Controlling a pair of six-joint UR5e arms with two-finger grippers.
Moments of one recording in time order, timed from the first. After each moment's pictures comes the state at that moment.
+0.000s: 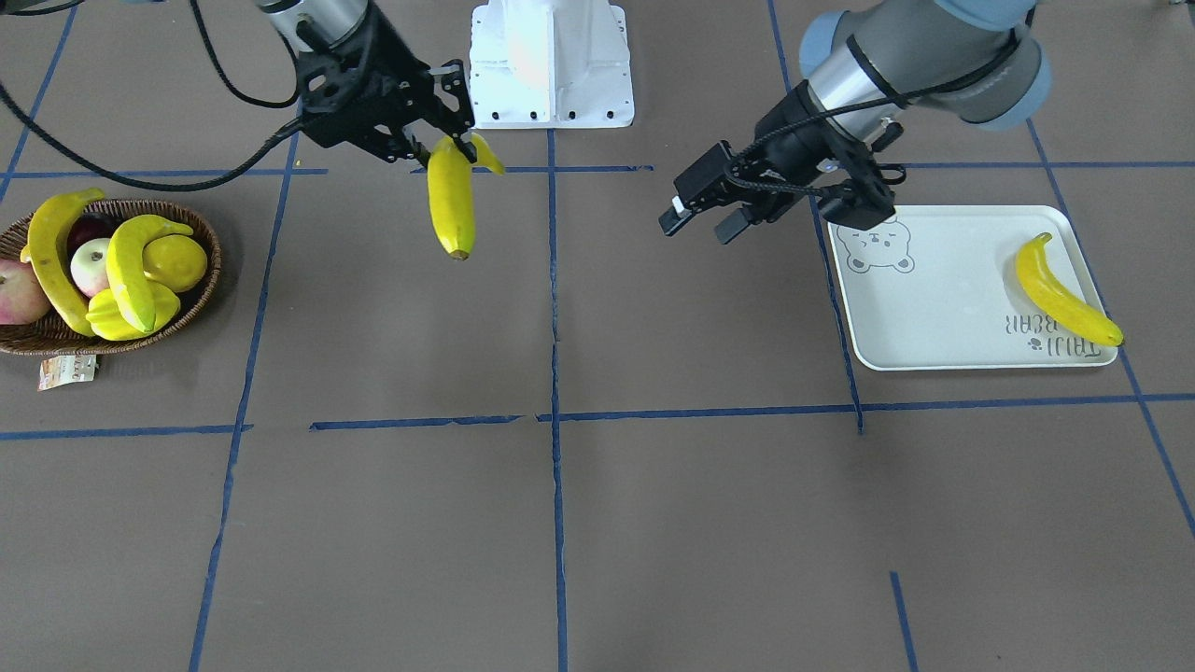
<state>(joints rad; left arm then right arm) -0.75 -2.02 -1.83 -2.37 -2.11 -1.80 0.60 -1.06 2.08 -1.44 2.04 1.19</state>
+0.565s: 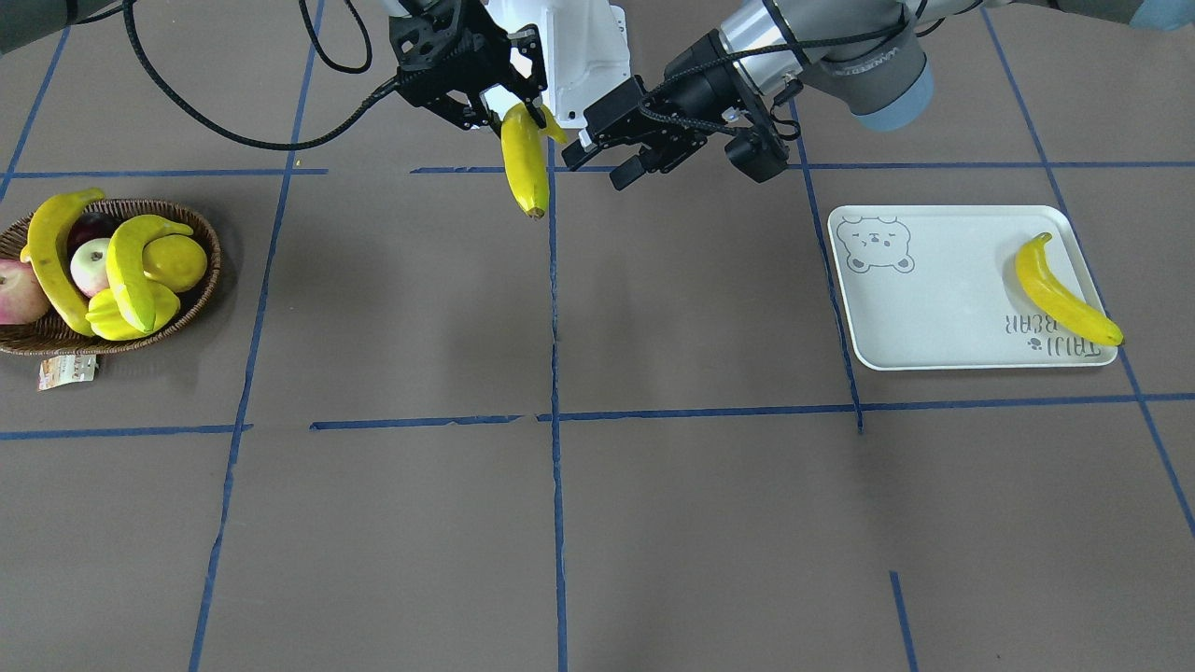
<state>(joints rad) -0.63 -2.07 -1.83 -2.51 -1.98 -1.97 0.48 -1.01 2.08 -1.44 1.94 1.23</state>
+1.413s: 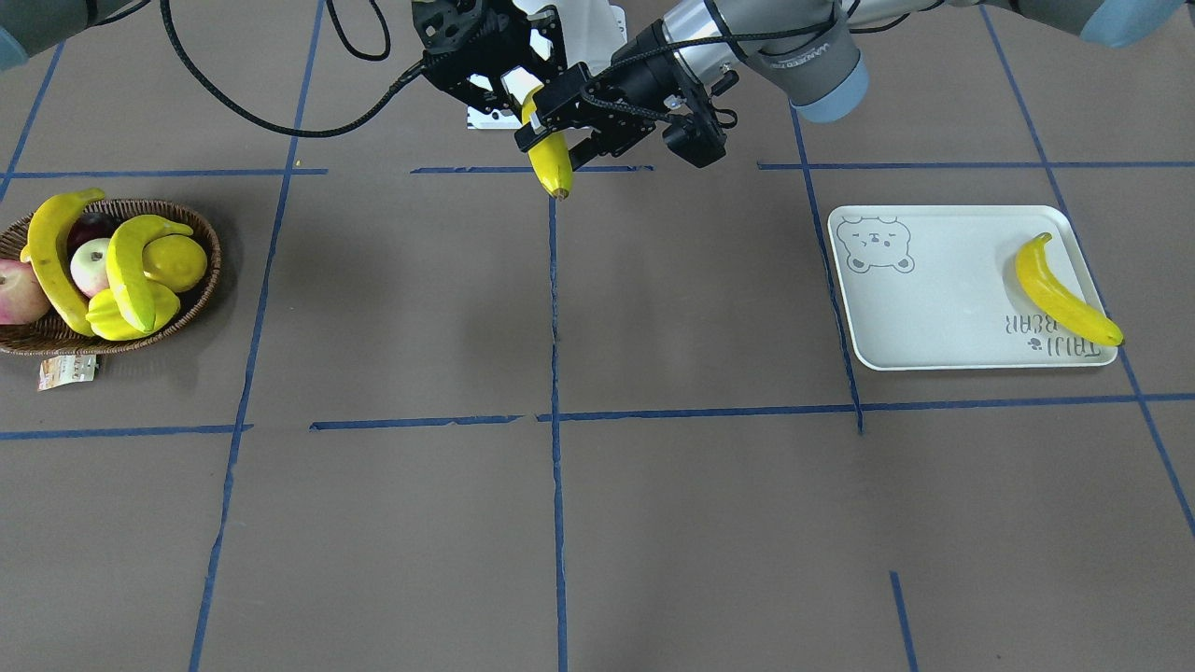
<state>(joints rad) -0.52 -2.10 -1.81 -2.51 -1.91 -1.97 0.45 -0.99 2.08 -1.44 1.94 1.23</state>
